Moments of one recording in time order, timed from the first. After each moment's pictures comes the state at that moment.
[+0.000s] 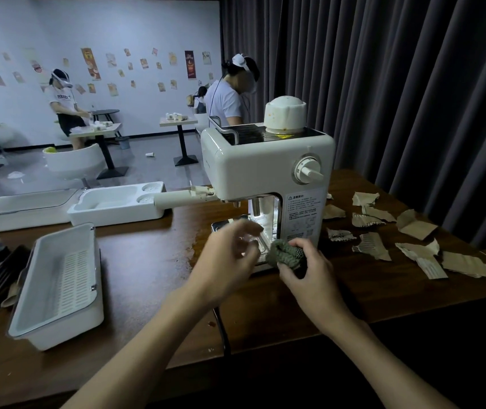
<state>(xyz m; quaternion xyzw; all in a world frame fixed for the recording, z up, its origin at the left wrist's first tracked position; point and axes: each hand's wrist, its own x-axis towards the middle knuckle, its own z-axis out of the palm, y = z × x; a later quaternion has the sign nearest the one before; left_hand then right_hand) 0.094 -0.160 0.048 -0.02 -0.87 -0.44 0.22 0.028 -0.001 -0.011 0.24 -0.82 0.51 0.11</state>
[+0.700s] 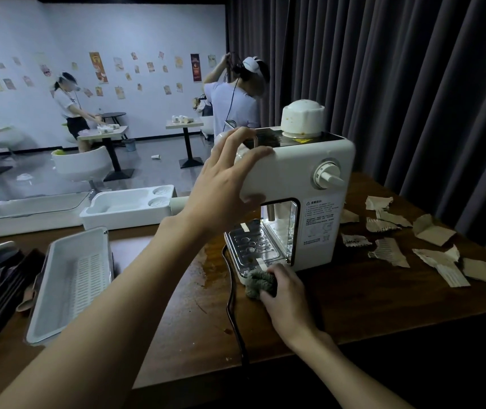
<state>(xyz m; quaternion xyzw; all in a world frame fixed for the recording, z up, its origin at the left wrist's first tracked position) 0.057 -0.211 0.132 -0.11 -0.92 -0.06 0.36 0.043 -0.065 -0.046 0.24 -0.86 0.44 0.06</state>
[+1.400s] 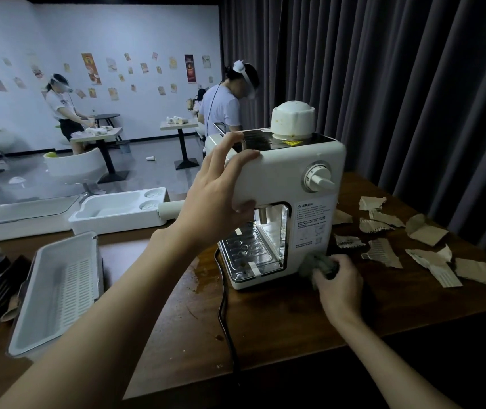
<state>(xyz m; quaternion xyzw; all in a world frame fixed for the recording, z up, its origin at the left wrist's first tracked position) 0.052 -0.211 0.118 -0.12 -0.91 -0.12 0.37 -0.015 -0.001 -0.042 0.00 -0.84 0.53 0.13</state>
